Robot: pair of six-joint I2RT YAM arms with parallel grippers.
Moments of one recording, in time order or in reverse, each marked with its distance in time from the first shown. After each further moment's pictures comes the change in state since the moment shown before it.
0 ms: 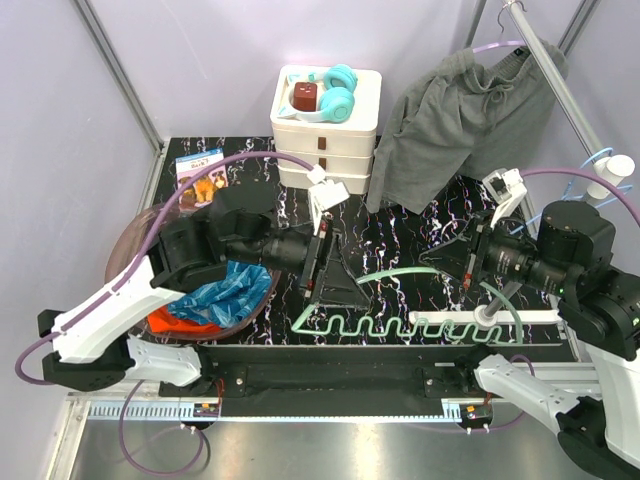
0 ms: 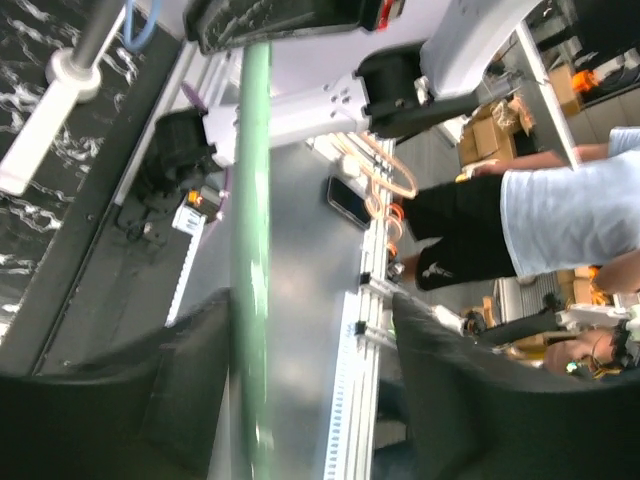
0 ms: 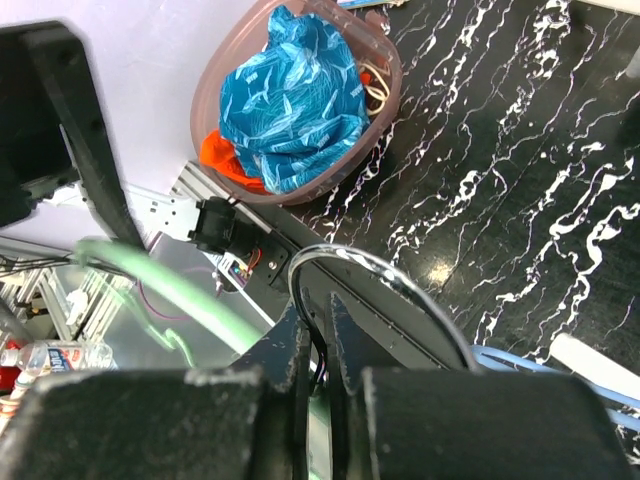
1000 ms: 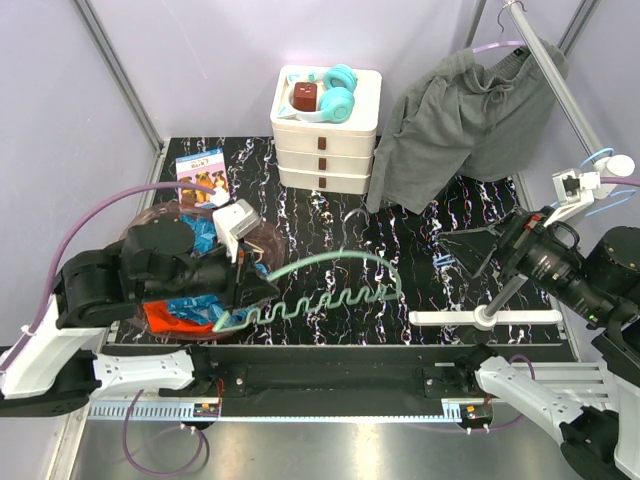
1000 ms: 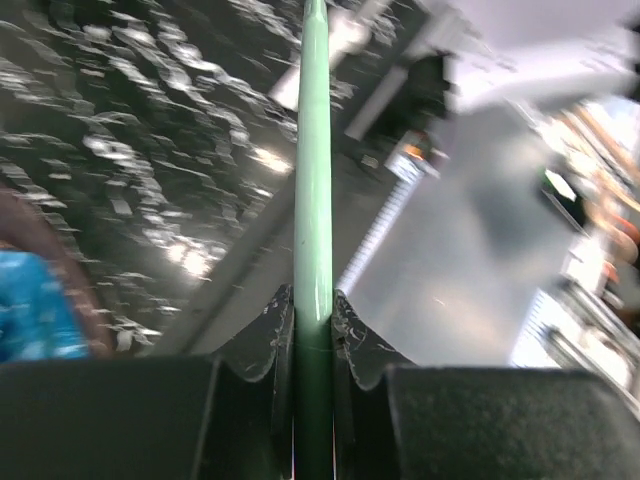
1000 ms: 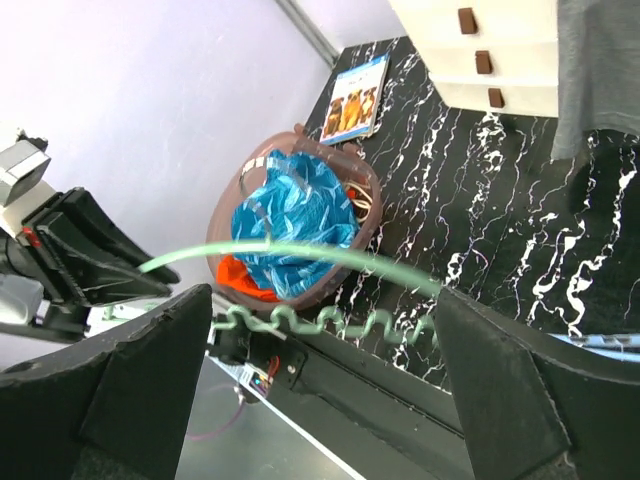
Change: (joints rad) left arm -0.022 -0.293 -0.074 -0.437 -0.455 0.250; right arm 0.000 -0.072 0.069 0.080 0.232 0.154
